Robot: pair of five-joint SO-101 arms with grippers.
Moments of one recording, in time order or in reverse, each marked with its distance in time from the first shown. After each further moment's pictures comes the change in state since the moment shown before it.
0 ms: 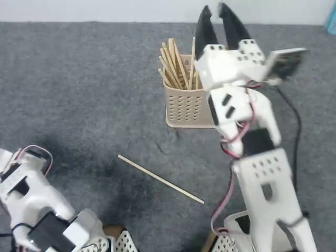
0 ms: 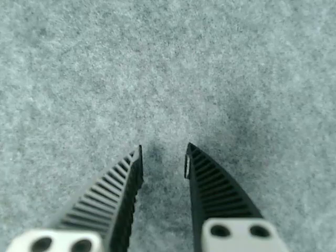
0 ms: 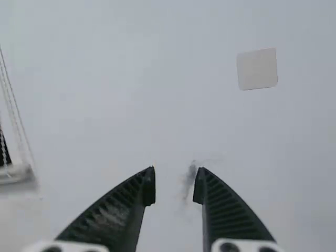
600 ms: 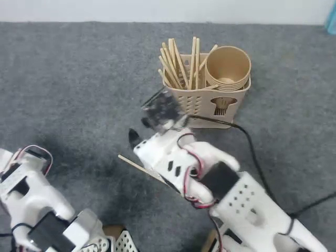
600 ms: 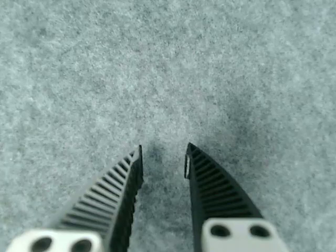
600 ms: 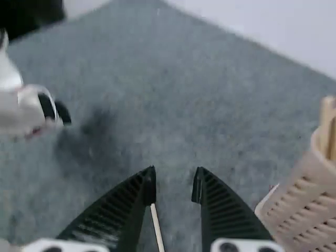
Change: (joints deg) left arm 0.0 0.0 0.0 0.0 0.0; right arm -32.2 -4.0 9.5 43.0 16.2
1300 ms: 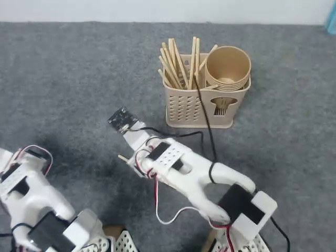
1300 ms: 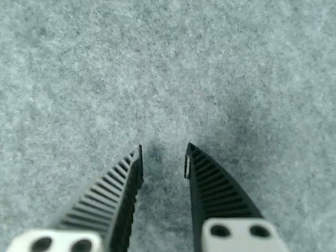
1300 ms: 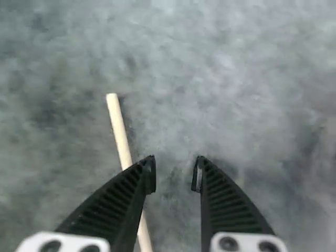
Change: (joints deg) left arm 0.0 0.0 0.0 0.0 0.0; right arm -1.4 50.5 -4.3 -15.4 2.6
